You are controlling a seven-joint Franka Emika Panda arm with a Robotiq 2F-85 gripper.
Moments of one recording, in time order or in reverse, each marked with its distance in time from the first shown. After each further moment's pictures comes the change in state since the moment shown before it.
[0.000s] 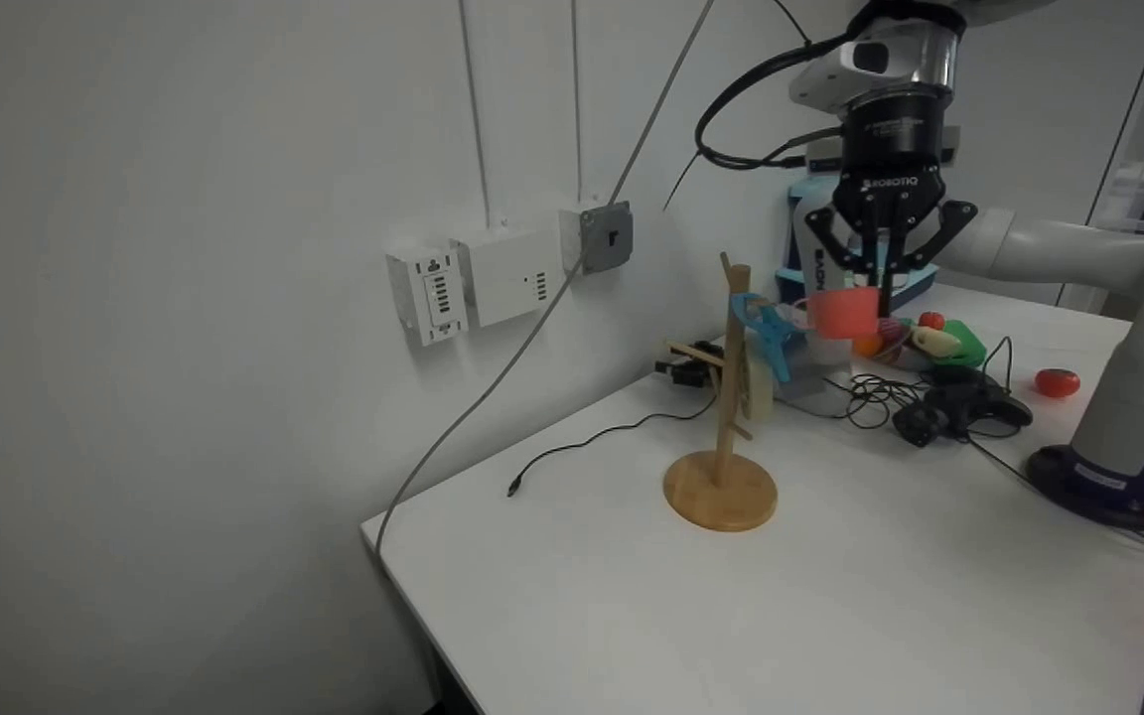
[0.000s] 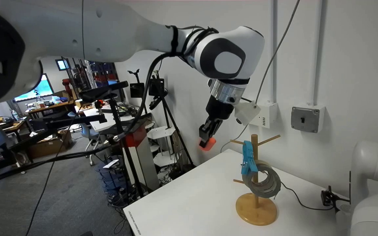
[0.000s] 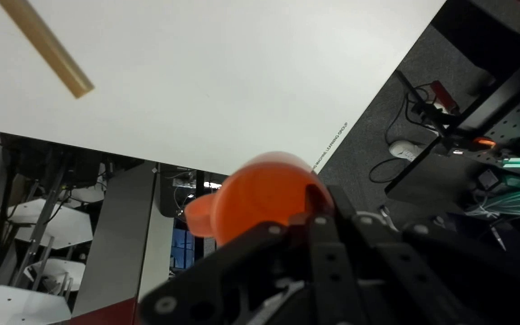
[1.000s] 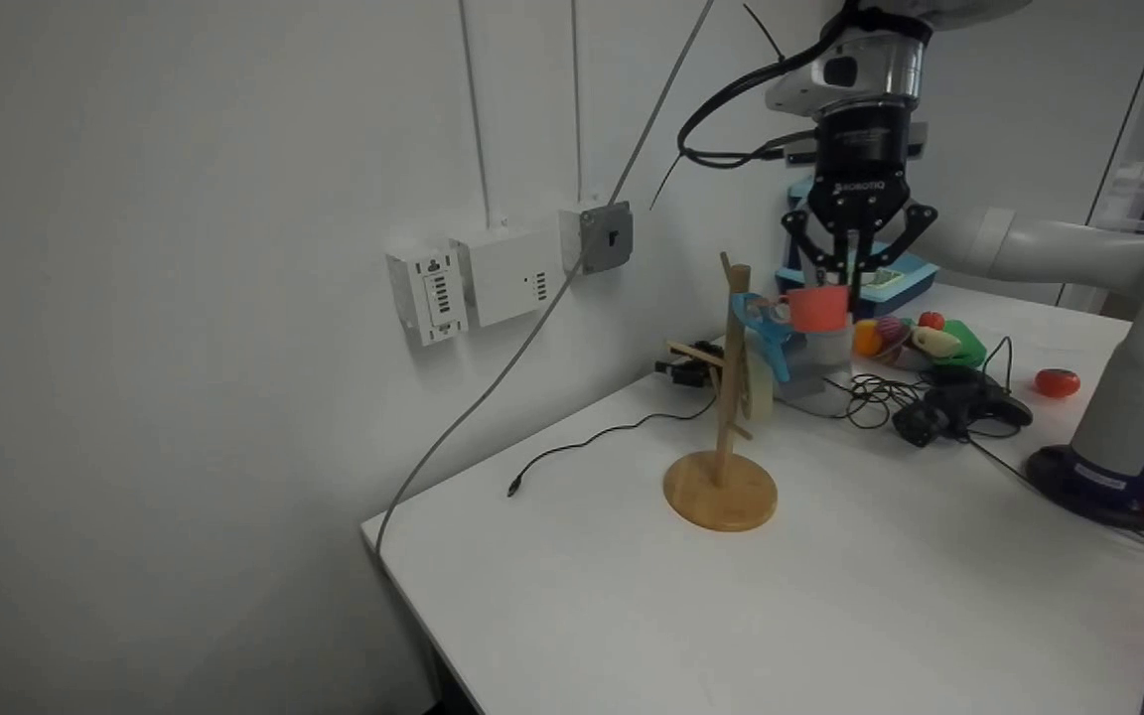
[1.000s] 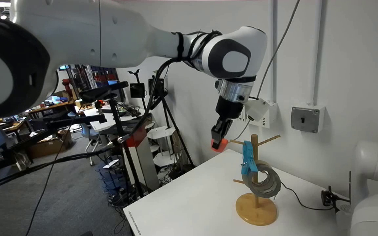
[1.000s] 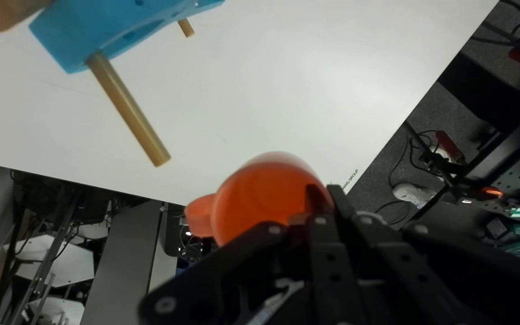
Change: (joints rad) arm 0.003 0.085 0.009 0.119 -0.093 0.036 0.000
